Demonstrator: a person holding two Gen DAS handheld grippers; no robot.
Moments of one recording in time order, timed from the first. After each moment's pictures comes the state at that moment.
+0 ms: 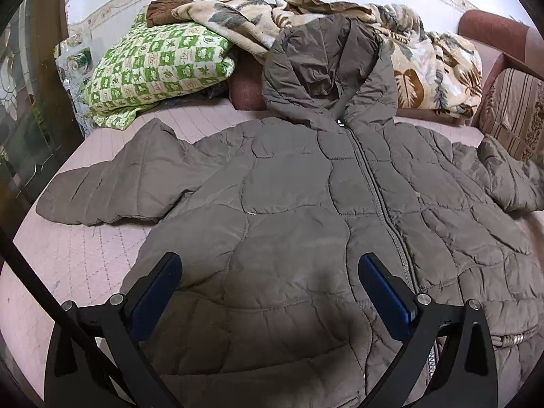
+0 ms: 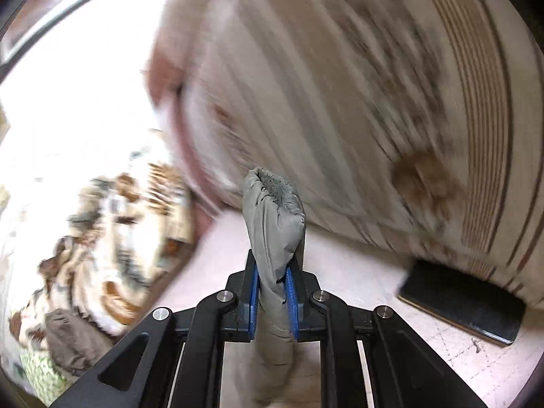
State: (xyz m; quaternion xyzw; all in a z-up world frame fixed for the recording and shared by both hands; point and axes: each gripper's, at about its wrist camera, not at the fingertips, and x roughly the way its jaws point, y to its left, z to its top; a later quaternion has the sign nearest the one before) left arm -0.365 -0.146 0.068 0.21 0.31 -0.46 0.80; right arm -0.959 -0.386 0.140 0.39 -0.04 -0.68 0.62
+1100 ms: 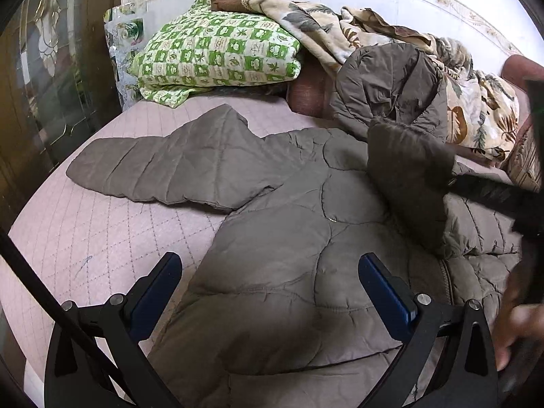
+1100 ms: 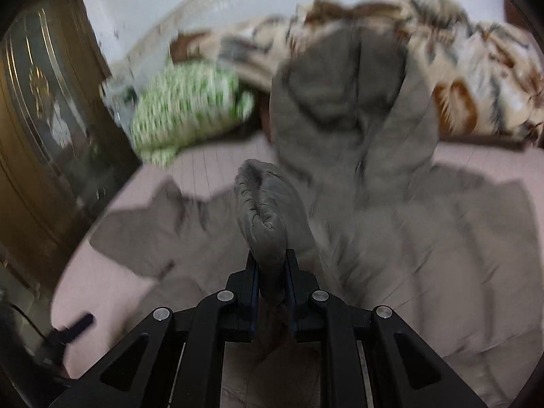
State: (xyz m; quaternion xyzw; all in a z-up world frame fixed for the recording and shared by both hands) left arm -0.309 -0.102 0.074 0.15 0.34 -0.40 0.84; right arm -0.457 -0.273 0.068 0.26 0.28 -0.29 0.88
